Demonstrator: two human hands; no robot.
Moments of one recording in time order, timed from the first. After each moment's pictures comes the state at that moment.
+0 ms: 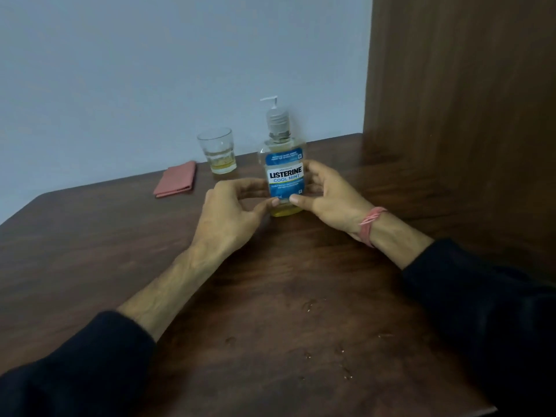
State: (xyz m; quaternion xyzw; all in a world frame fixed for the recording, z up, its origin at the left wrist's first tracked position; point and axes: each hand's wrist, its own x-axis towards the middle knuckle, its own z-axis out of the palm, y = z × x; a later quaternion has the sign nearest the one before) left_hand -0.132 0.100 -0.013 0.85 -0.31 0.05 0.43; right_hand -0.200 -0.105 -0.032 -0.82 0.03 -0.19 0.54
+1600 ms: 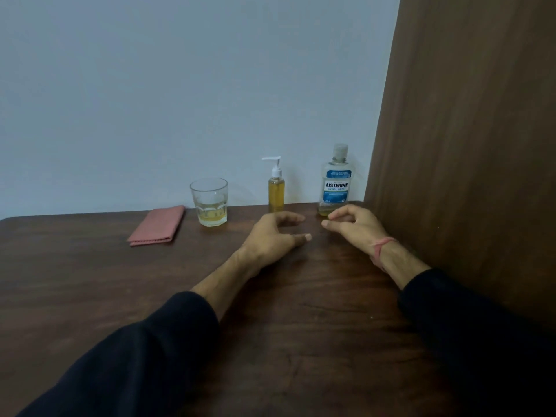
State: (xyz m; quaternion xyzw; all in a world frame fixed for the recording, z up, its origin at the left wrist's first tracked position) left_hand -0.027 -0.037 -0.020 0.81 -0.29 -0.12 0.50; right_hand -0.119 -0.237 -0.010 -0.82 0.24 -0.19 0.49
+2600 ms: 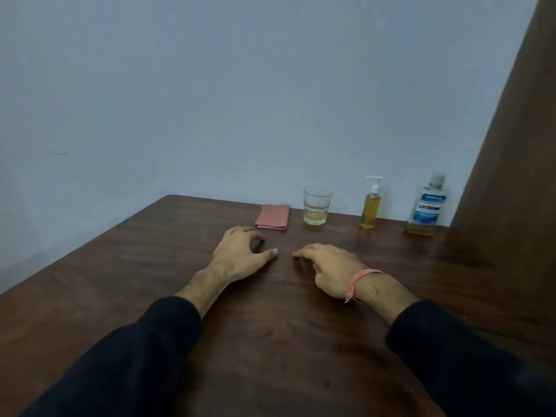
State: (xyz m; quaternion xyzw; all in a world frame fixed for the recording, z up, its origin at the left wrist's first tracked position) left_hand -0.046 0.244 -0.019 0.95 -0.17 0.04 0.27; right_hand -0.135 0.021 0.012 -0.99 -0.08 0.00 0.06
